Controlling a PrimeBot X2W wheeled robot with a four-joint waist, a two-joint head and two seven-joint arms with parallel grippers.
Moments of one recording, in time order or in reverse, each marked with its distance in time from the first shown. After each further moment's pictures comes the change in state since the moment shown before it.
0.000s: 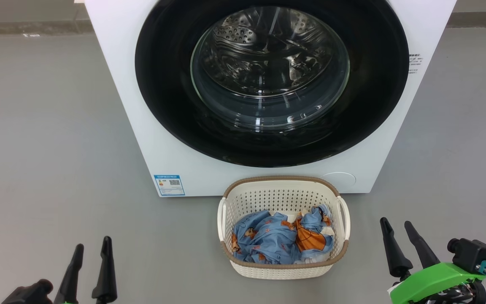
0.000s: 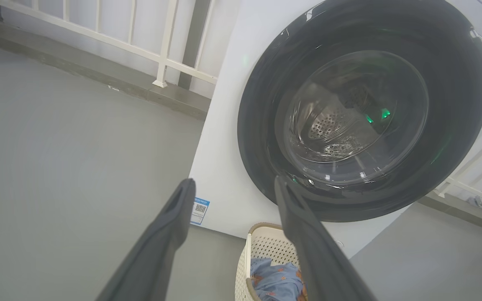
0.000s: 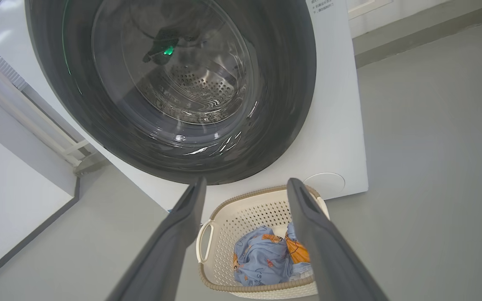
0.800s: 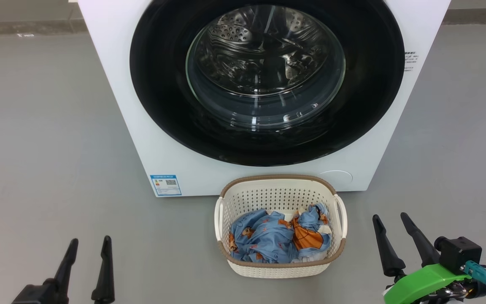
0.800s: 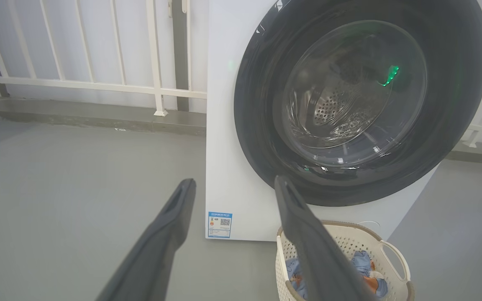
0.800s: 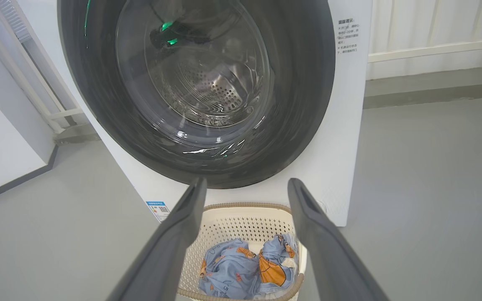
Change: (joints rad) left arm 0.000 0.030 0.000 0.001 0.242 -0.001 -0.069; right arm -0.014 -0.006 0.020 0.004 -0.242 0.000 -0.070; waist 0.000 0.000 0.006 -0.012
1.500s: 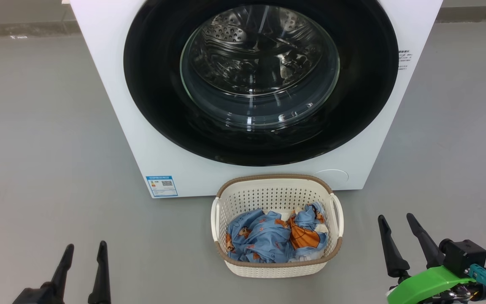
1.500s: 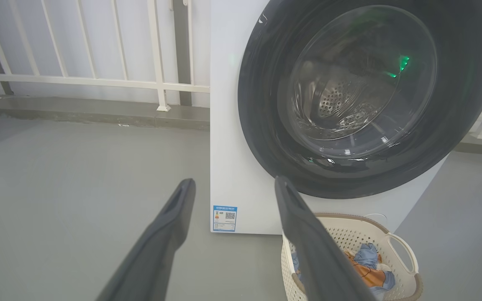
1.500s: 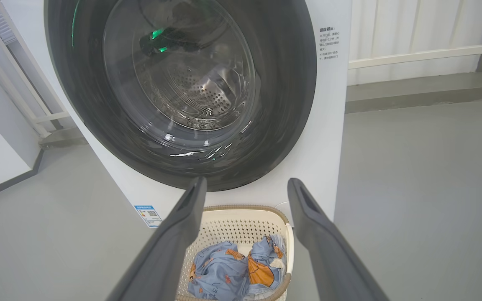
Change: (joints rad) left arm -0.001 0.001 0.020 0.040 0.023 -0.001 -0.013; right arm 0.016 0.015 -0.040 -0.010 -0.042 0.000 -0.010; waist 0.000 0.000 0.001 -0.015
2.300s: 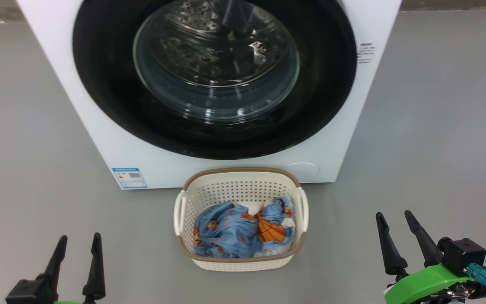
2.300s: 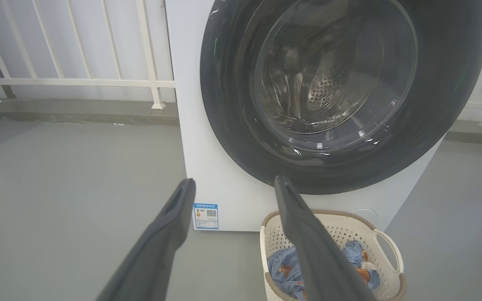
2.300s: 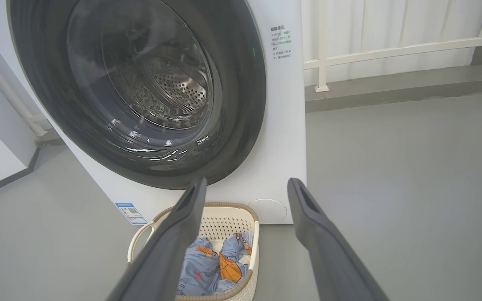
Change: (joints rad) left arm -0.030 0.002 0.026 0.014 0.043 0.000 0.000; right arm -0.001 0.016 -0.007 -0.017 -0.006 0.000 0.000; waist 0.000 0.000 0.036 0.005
